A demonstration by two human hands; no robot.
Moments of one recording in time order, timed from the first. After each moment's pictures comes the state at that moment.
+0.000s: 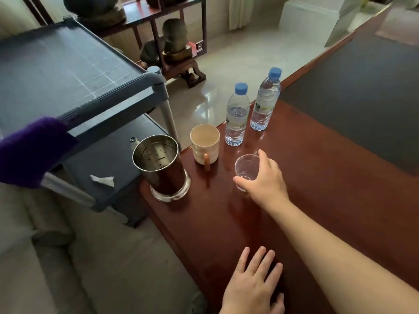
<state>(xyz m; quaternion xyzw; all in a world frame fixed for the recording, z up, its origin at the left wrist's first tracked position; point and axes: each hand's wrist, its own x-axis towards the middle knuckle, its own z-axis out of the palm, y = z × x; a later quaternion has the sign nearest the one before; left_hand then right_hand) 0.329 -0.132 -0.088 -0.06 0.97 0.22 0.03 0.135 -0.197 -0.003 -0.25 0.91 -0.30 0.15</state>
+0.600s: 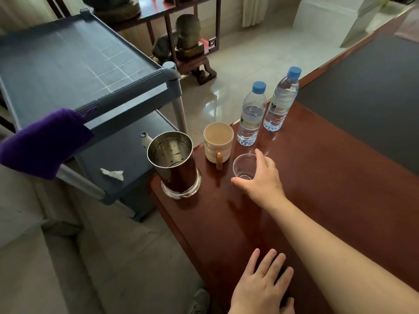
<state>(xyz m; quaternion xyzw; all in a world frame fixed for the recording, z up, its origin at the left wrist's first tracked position) 0.331 -0.131 -0.097 -0.05 0.99 0.15 0.02 0.145 -0.227 -0.015 -0.28 0.89 -0.30 0.18</state>
